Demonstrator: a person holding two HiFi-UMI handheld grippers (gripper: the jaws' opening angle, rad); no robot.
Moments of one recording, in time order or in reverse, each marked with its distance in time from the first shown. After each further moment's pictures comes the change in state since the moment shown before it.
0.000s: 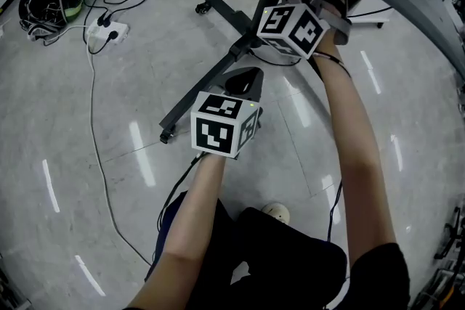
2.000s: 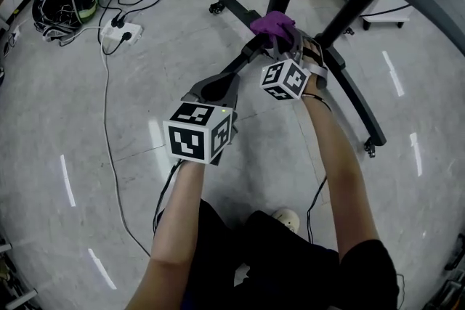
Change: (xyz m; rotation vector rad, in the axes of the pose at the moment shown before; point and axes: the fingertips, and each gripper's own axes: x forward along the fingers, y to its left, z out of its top) left arm -0.028 0.060 -0.020 0.036 0.079 0.145; right arm -0.041 0.216 -0.091 0.150 0.077 0.399
